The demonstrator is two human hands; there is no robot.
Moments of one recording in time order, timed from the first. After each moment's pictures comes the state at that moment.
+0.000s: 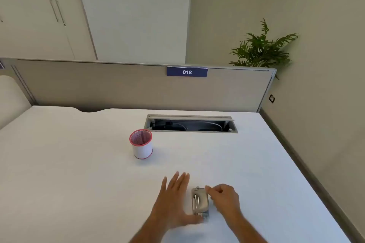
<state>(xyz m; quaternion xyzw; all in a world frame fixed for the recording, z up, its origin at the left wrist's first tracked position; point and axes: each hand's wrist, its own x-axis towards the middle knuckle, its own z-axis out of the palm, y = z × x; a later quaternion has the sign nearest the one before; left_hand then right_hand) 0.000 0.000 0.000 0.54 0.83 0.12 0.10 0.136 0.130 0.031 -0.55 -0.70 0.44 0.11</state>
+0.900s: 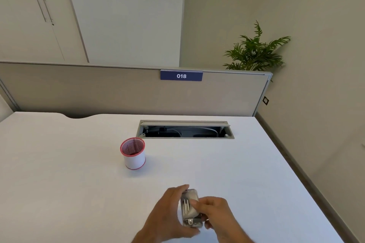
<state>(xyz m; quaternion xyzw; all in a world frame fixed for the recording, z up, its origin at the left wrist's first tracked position) -0.010 0.001 0.014 0.52 0.75 0.35 0.20 0.129 0.115 0.067 -0.47 -0.56 0.68 0.08</state>
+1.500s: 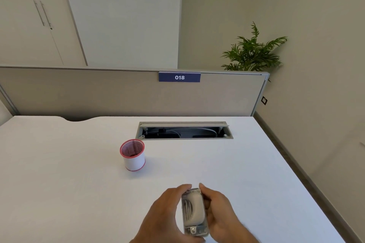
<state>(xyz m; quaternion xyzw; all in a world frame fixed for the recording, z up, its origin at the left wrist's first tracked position) 0.017 -0.029 0.075 0.54 0.73 0.41 0.10 0.119 0.105 0.090 -0.45 -0.38 0.80 0.13</state>
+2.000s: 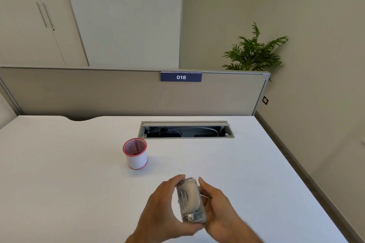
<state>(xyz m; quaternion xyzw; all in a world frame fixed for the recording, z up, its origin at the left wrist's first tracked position) 0.007 -0.033 0.088 0.53 0.73 0.43 0.07 0.121 0.087 0.116 -0.45 -0.35 0.82 0.12</state>
